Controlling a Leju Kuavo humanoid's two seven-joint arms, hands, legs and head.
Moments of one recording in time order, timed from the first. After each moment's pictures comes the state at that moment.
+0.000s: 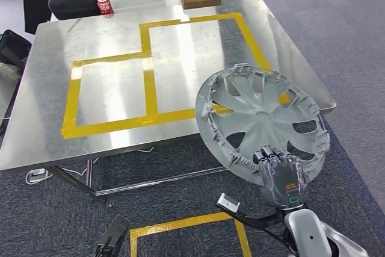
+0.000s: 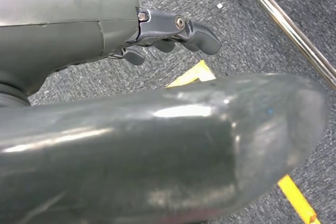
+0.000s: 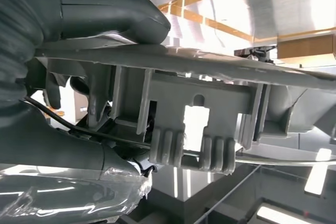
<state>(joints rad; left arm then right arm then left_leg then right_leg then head) -0.10 -0.12 0.03 -0.38 -0.52 0.20 -0.24 -0.13 -0.60 0.81 -1.85 1.57 -0.38 0.70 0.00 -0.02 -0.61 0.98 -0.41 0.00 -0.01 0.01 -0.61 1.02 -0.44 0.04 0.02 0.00</state>
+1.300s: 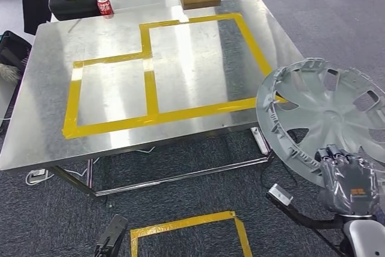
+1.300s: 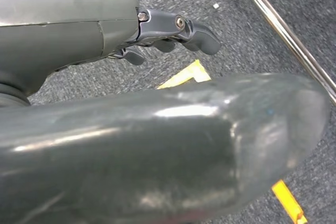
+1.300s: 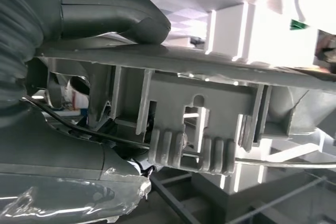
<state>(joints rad) -0.11 -0.12 0.03 -0.37 -0.49 0.20 -0.27 0.17 -0.74 0.39 -2.14 1.57 -0.16 0.70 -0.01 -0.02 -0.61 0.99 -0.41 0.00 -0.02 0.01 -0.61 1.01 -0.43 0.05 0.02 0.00</state>
